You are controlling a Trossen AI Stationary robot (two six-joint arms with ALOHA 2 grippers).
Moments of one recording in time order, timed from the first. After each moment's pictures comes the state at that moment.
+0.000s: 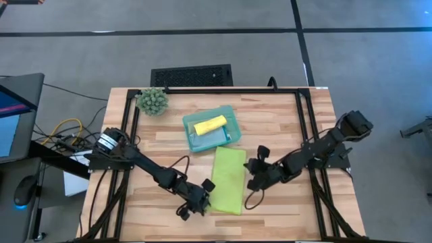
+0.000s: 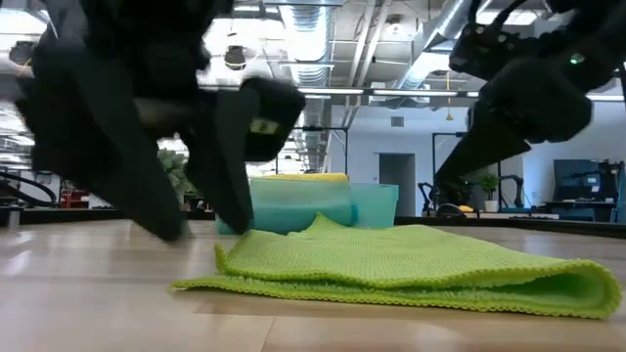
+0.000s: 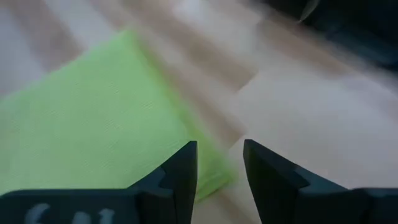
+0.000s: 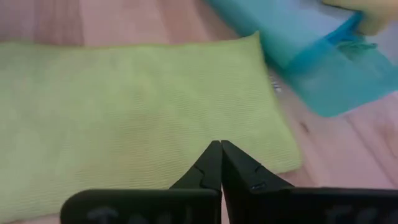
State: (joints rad) left arm -0.47 1.90 0.95 0.22 0.10 0.27; right arm 0.48 1.53 0.70 -0.15 0.63 0.52
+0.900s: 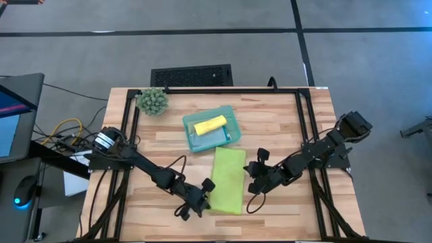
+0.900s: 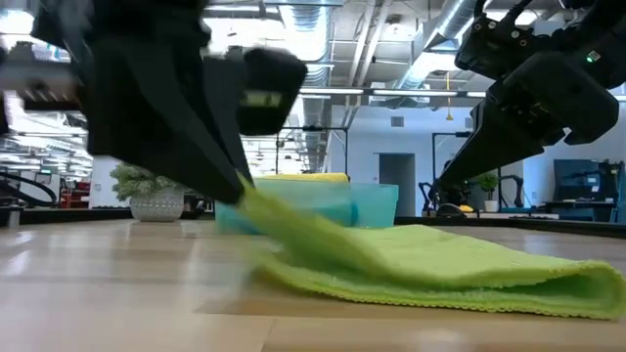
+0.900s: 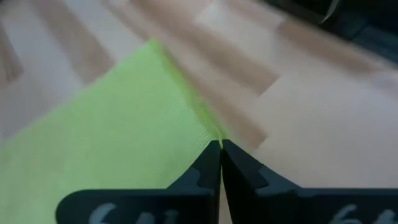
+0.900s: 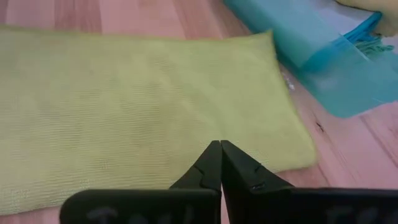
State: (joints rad) left arm -0.49 1.88 0.95 0.23 0.00 0.33; right arm 0.53 1.56 0.70 -0.12 0.63 0.52
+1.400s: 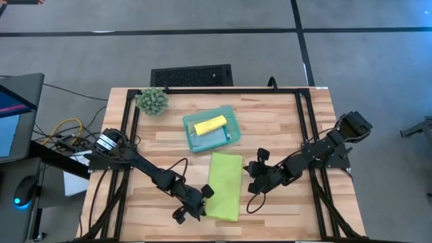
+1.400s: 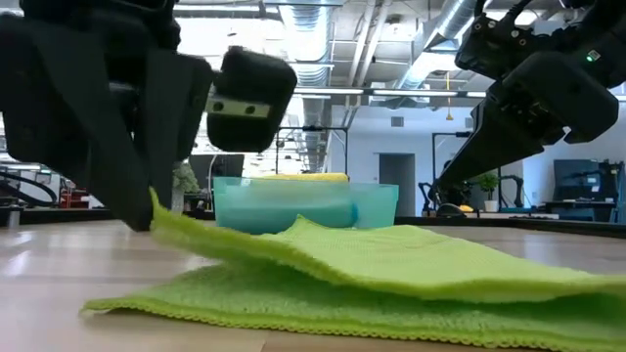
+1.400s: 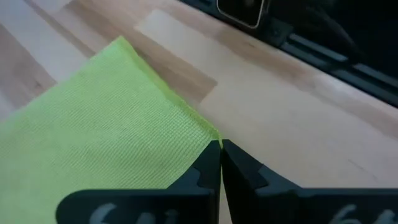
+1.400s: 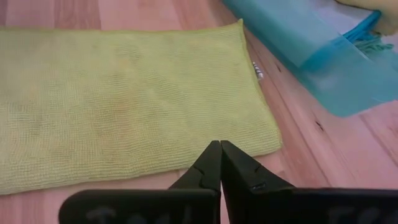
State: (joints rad) left arm -0.51 1.89 0.95 0.22 0.15 0.33; right arm 0.53 1.56 0.70 -0.12 0.63 0.52
